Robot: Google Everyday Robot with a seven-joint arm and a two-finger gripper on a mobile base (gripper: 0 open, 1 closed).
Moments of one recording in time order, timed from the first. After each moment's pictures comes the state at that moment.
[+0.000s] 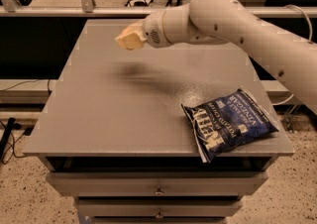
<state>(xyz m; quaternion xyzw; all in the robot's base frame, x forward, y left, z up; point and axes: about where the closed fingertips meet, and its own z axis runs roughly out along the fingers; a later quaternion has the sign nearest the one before) 0.680 0.065 0.925 -0.43 0.71 0.25 0.49</state>
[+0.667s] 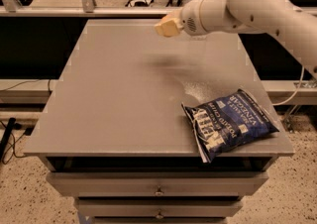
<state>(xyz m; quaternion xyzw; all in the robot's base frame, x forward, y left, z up) 0.722 -0.051 0.940 -0.38 0.75 0.17 0.51</state>
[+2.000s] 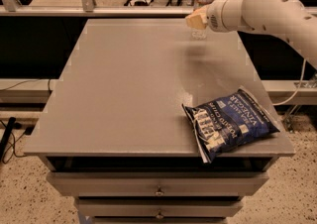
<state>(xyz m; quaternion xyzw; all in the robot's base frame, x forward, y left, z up) 0.772 -0.157 0.938 -0.28 0.78 0.05 0.56</state>
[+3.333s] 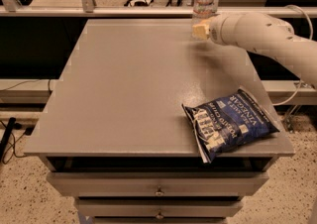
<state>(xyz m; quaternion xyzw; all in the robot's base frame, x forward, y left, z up) 0.797 -0.188 0.894 -0.21 0.79 0.02 0.58</state>
